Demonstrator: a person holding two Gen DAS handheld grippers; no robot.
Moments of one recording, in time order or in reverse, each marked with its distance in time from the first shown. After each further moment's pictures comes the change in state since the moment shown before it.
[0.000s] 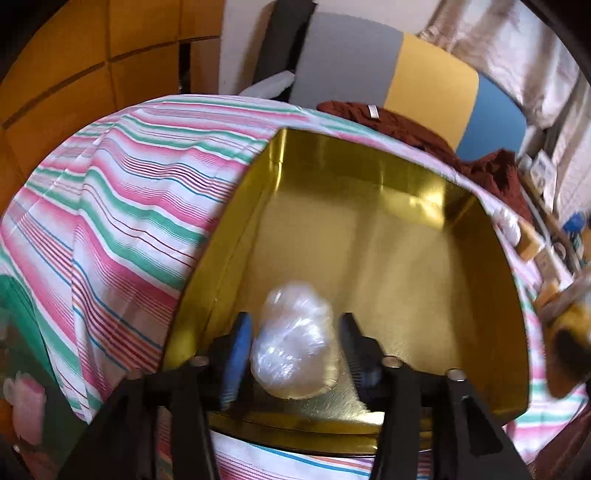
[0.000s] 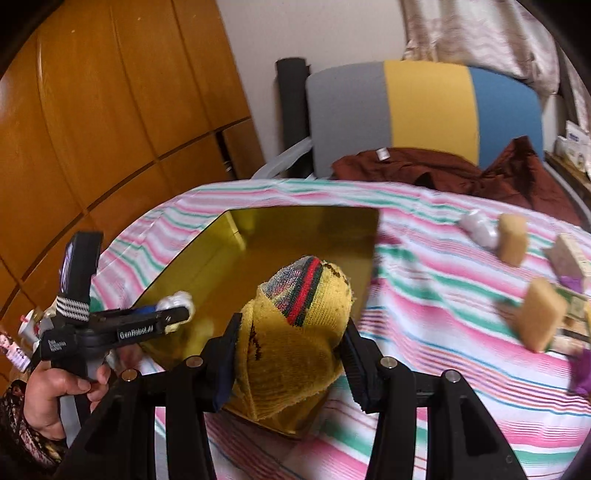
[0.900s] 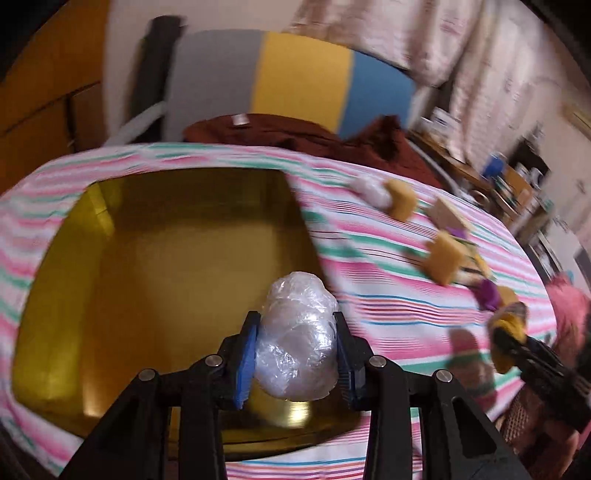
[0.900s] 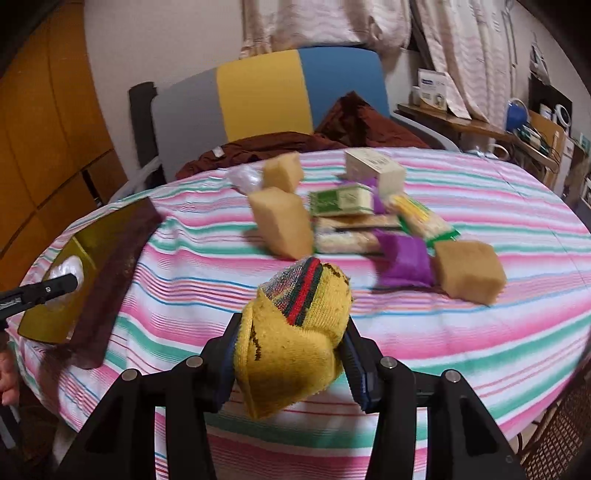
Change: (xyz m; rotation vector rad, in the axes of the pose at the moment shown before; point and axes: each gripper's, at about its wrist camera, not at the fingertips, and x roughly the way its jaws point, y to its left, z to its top) left arm -0.017 -0.141 -0.019 0.258 -0.030 -0.254; right arm -0.111 -0.158 -0.090 0.277 -0.064 -0.418
